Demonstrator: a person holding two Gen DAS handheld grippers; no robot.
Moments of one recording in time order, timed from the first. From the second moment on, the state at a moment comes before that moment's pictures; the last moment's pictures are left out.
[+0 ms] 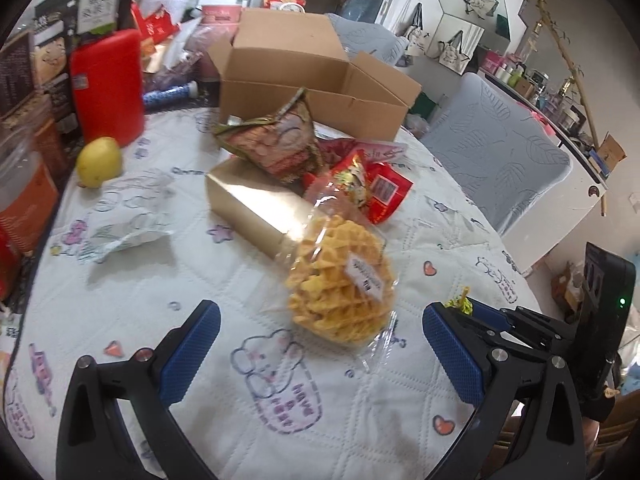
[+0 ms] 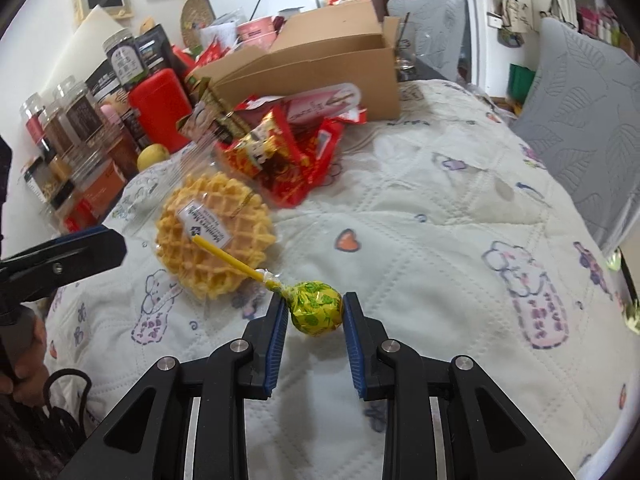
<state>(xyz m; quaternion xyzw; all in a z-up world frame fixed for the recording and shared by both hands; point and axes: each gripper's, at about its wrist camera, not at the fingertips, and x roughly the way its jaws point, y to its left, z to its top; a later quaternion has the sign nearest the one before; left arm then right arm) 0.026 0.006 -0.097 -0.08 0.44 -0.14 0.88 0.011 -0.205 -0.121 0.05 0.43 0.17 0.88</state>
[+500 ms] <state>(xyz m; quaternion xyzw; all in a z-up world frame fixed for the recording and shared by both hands) 0.065 -0.020 -0.140 -0.12 0.51 -0.16 0.84 0.018 -0.222 -0.127 0.03 0.44 0.16 0.88</state>
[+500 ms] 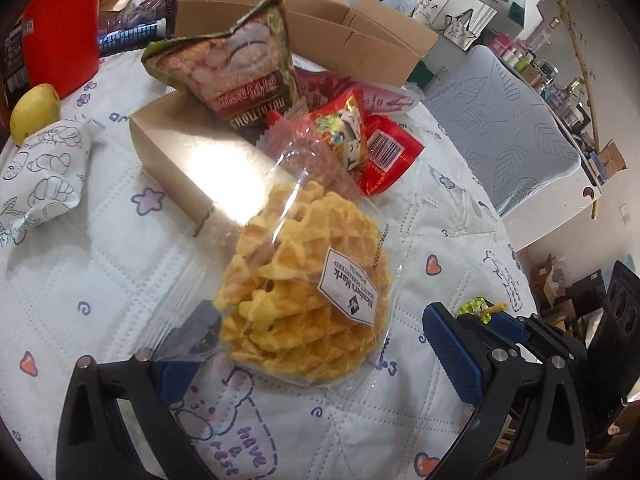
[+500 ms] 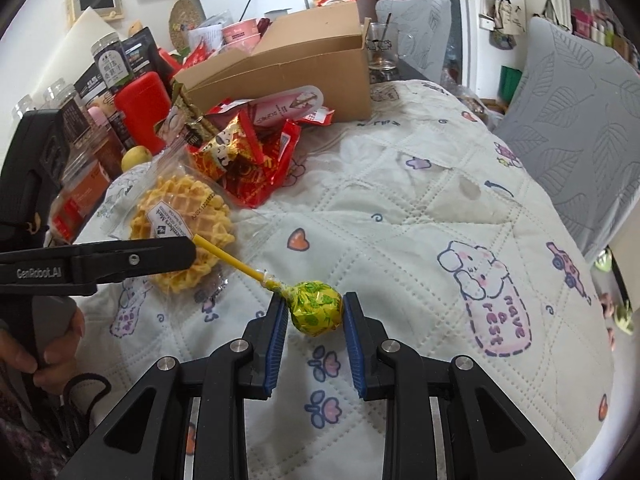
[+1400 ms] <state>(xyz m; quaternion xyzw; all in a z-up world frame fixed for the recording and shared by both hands) 0.023 -0.033 -0.106 -0.04 0.44 -0.17 0.88 -0.002 -0.216 -0.120 0.05 0.43 0.17 0.89</state>
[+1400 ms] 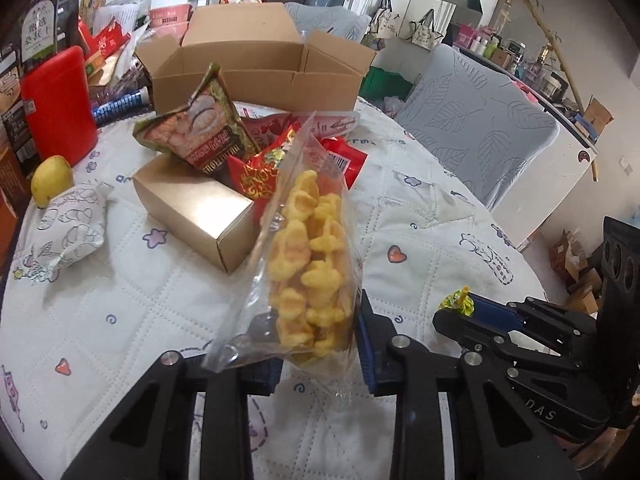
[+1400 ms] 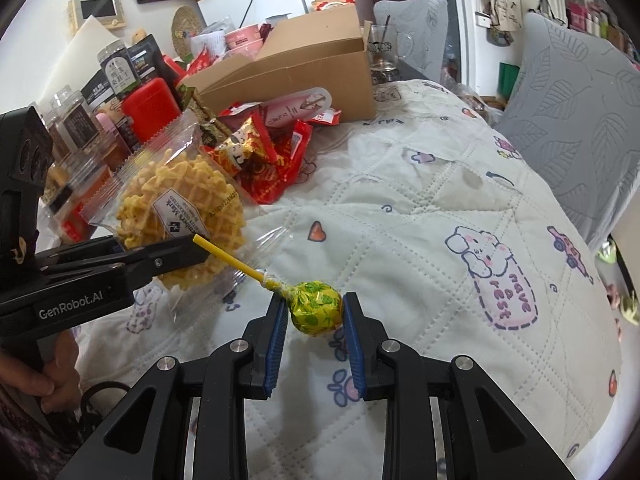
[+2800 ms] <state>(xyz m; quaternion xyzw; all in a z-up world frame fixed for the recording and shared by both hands) 0.033 -0.003 0.014 -0.02 0.28 -0.16 0.95 0.029 -0.177 -0.012 0.04 0.30 0.20 0.93</state>
